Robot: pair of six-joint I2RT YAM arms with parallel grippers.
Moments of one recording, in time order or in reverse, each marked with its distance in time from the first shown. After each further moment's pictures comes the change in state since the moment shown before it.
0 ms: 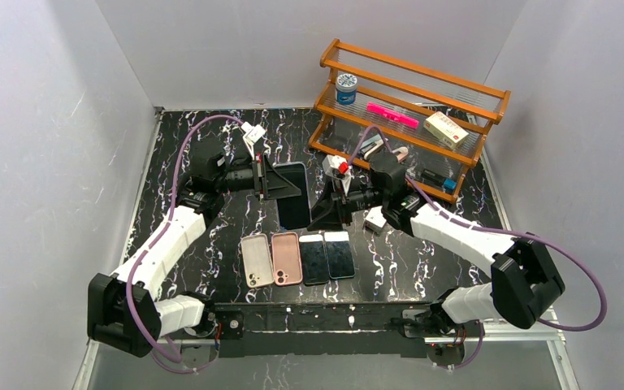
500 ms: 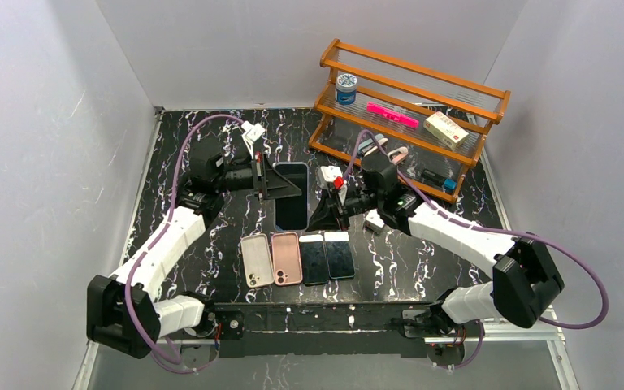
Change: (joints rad) left arm -0.006 -0.009 0.000 0.037 0.039 -0.047; right arm 0.038 0.009 0.047 -0.156 -0.016 -0.248
